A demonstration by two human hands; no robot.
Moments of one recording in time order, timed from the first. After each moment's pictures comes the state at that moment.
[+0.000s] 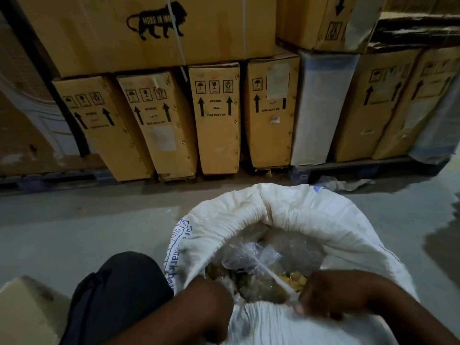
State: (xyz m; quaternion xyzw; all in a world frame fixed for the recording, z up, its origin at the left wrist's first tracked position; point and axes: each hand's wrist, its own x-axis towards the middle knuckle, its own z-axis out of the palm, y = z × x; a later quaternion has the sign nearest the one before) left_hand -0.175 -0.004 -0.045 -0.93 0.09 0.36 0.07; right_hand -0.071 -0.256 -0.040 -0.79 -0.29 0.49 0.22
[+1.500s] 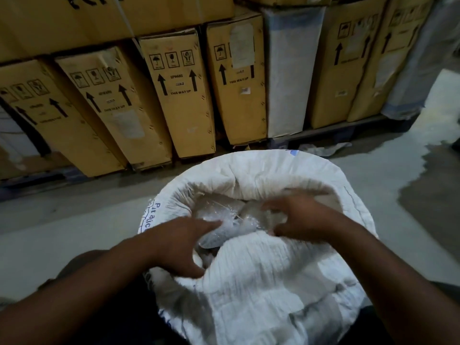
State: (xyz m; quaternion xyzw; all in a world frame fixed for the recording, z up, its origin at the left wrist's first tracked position) left_hand -0.114 0.044 -0.040 -0.96 0.16 0.22 -0.05; right_hand -0.031 -0.252 -0.038 -0.92 -0.23 0.21 0.24
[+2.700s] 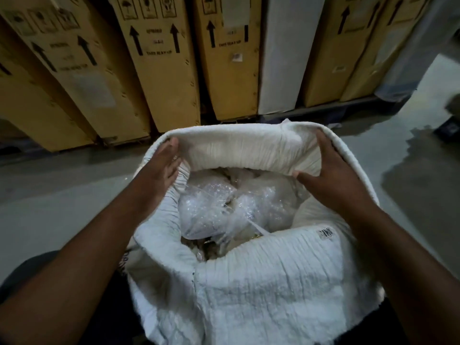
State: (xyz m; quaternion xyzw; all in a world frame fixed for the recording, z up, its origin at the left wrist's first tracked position) left_hand -0.019 0.063 -0.068 -0.66 -0.15 0.04 -0.74; right_hand 0.018 -0.277 -0.058 -0.94 -0.05 -0.03 0.34
